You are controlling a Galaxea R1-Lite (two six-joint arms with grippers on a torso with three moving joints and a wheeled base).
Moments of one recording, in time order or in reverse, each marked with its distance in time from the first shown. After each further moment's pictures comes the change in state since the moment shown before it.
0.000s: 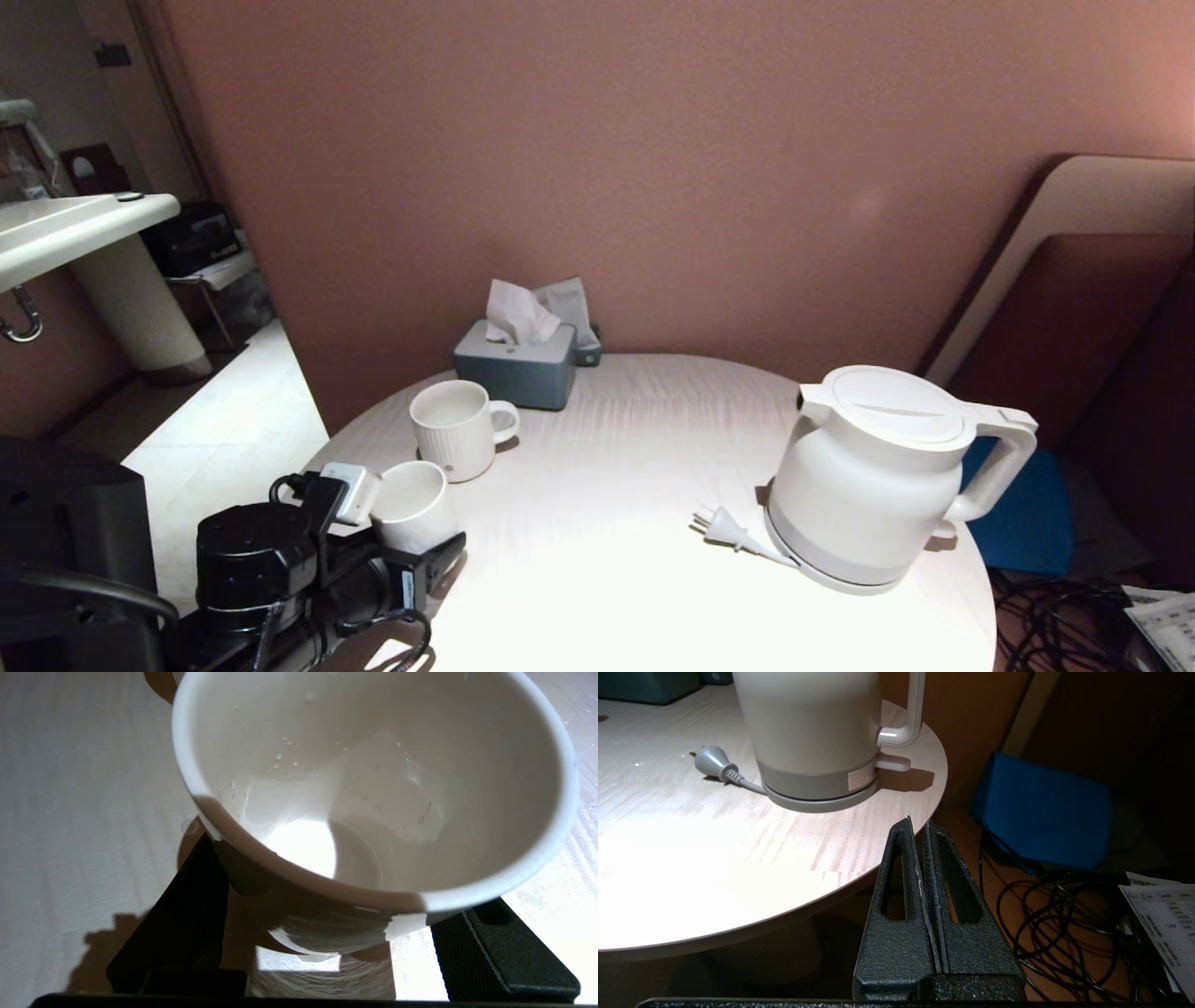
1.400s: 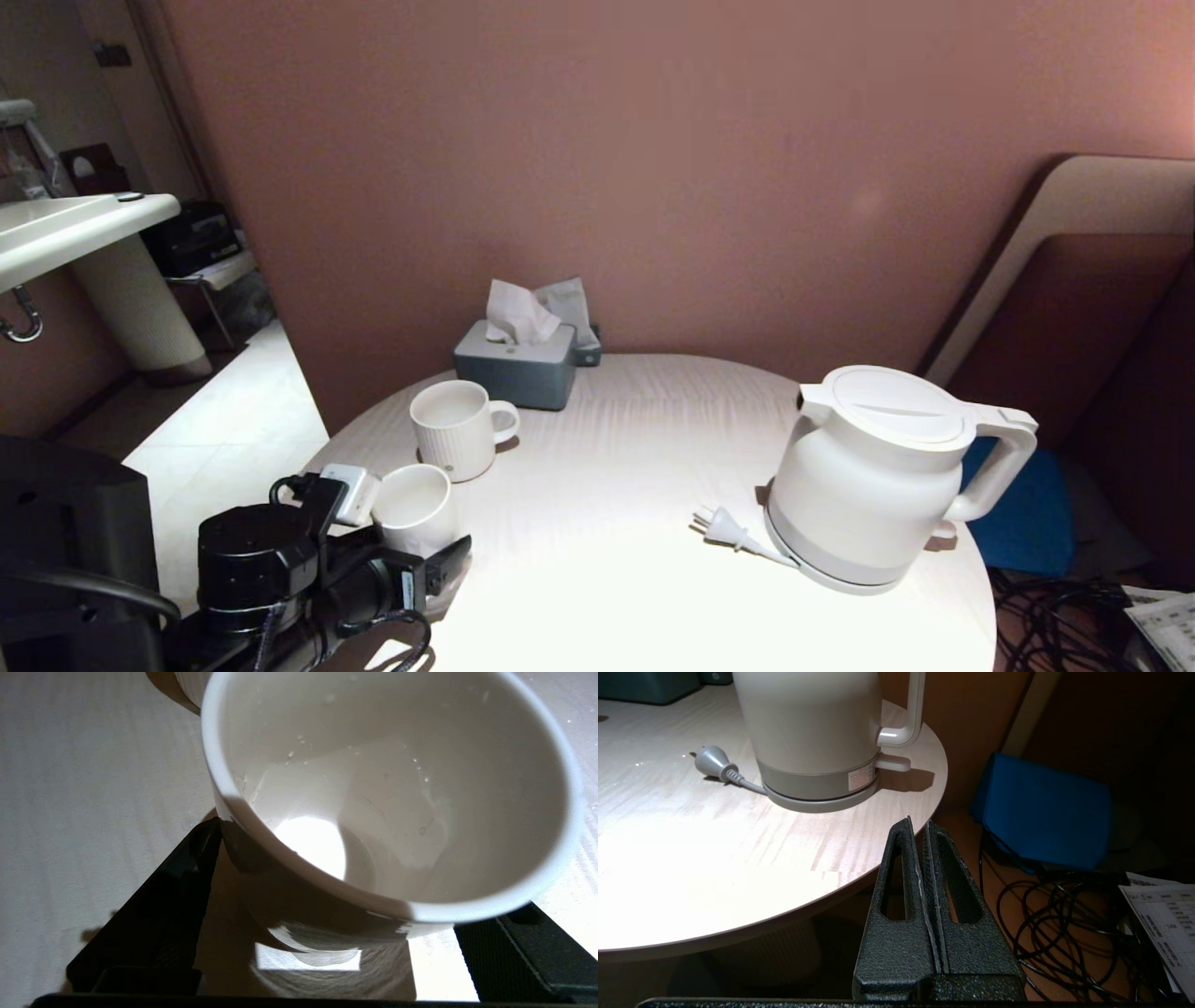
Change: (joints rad) left arm 0.001 0.001 0.005 0.000 0.001 -0.007; right arm 0.000 0.000 0.000 0.000 0.000 0.000
